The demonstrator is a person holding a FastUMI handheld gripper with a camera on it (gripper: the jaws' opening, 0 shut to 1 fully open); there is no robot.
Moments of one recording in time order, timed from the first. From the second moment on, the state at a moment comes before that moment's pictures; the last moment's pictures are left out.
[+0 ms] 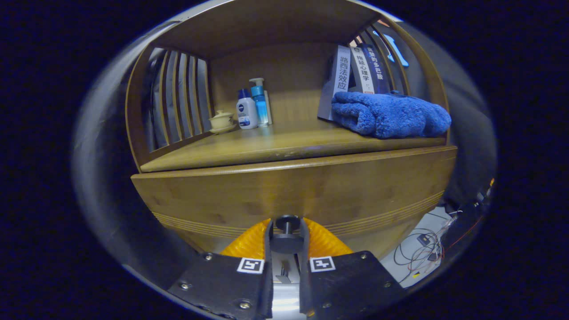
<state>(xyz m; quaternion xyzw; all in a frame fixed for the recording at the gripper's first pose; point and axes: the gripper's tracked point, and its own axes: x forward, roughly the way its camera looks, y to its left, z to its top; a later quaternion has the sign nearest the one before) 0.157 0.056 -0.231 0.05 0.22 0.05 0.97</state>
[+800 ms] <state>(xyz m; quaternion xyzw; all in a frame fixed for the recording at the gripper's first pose) 0.032 0.036 -0.223 0.03 0.23 -0.02 0.97</state>
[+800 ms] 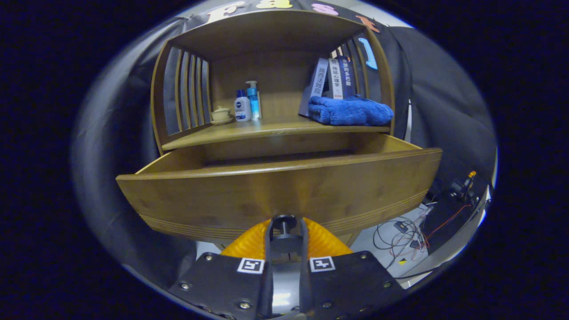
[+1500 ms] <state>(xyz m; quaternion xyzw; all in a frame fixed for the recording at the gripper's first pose) -0.011 0.045 -0.219 0.05 0.24 -0.01 0.97</state>
